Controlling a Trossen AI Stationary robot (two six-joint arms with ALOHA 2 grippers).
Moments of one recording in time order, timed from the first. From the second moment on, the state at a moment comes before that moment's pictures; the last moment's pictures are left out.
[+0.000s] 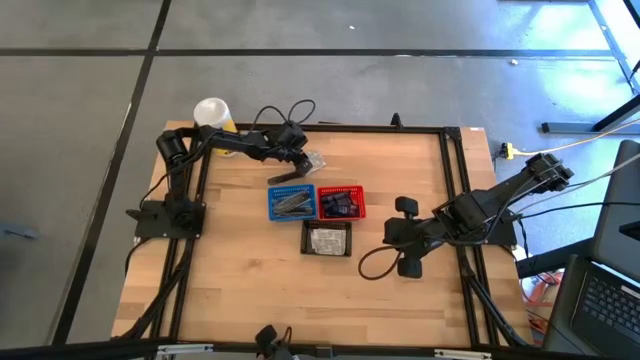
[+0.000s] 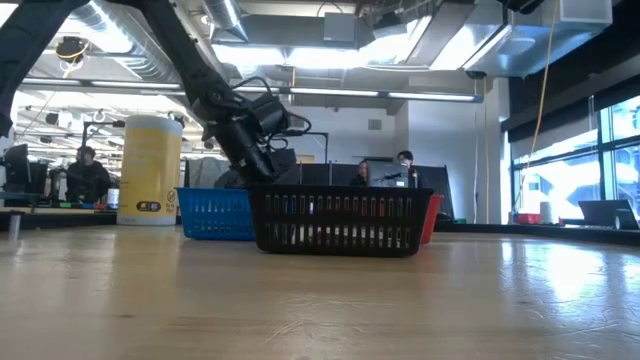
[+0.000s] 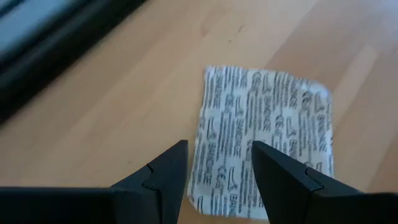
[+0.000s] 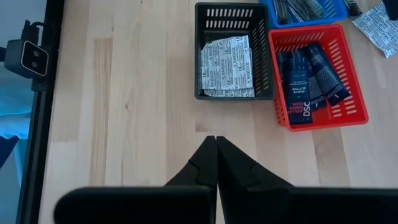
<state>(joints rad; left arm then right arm) 0.60 1.89 1.00 0.01 -0.01 -0.11 0.52 1.34 1.29 -1.01 0.27 0.47</state>
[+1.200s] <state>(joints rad) 0.59 1.91 1.00 -0.03 -0.03 -0.09 0.52 1.34 1.29 -1.01 0.28 0.46</state>
